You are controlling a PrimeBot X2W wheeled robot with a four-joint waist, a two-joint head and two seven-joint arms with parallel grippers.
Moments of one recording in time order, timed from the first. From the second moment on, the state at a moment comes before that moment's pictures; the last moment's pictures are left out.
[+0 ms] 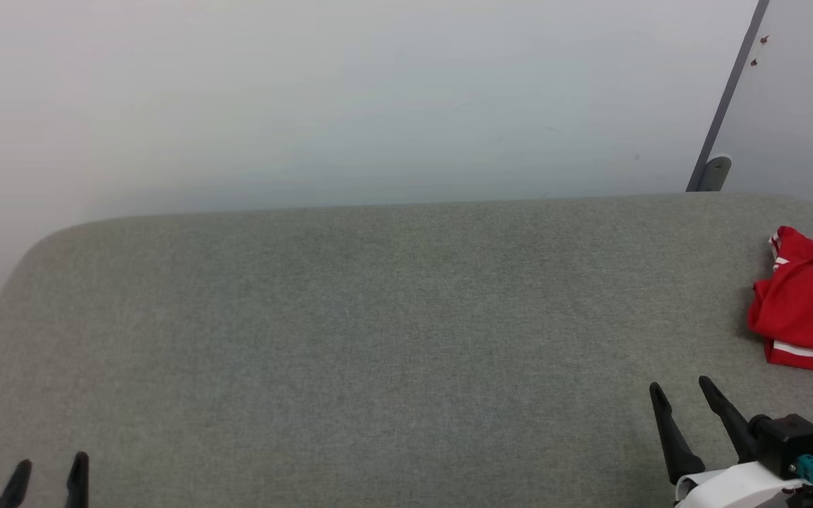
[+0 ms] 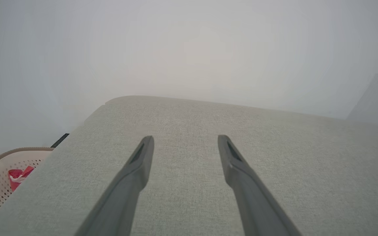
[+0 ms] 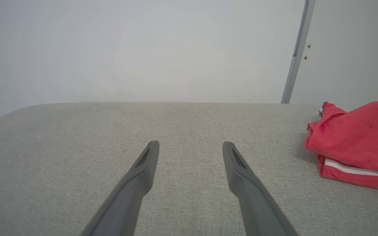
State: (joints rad) left arm 0.25 0.45 0.12 0.13 -0.57 -0.13 -0.26; right arm -0.09 -0.20 0.14 0.37 0.29 0.13 -0.25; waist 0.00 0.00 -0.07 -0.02
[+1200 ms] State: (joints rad) left arm 0.15 0.28 0.09 0.20 -0.91 -0.13 -0.14; right arm -0.04 -0.14 0.07 0.36 0.70 0.13 -0.13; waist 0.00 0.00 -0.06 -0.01
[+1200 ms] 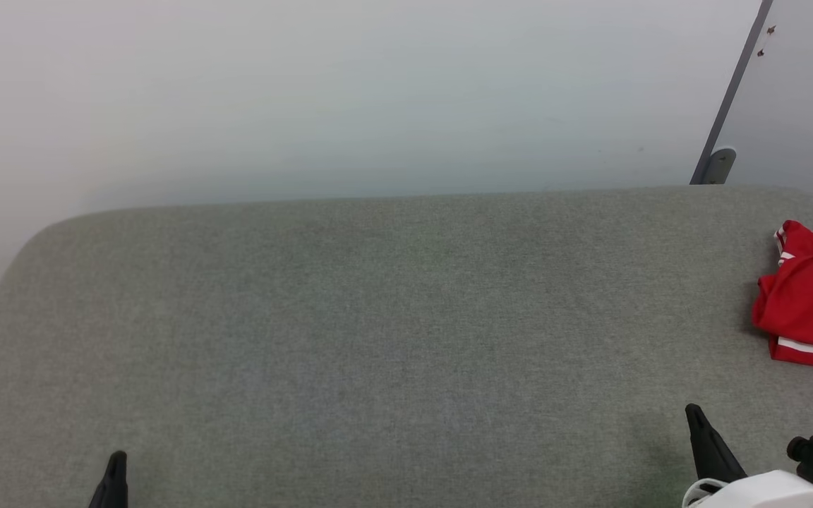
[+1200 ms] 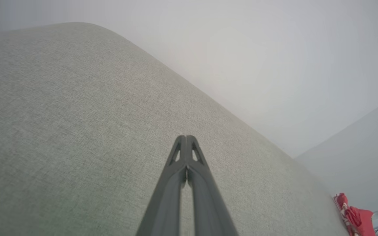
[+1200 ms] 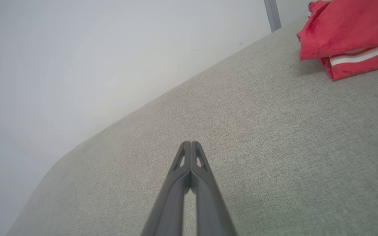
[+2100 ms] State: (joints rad) left arm 0.06 0.20 0.10 0.21 -1.16 -0.13 -0.05; right arm -0.06 -0.11 0.00 0.32 1.04 0.13 -0.04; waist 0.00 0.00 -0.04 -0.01
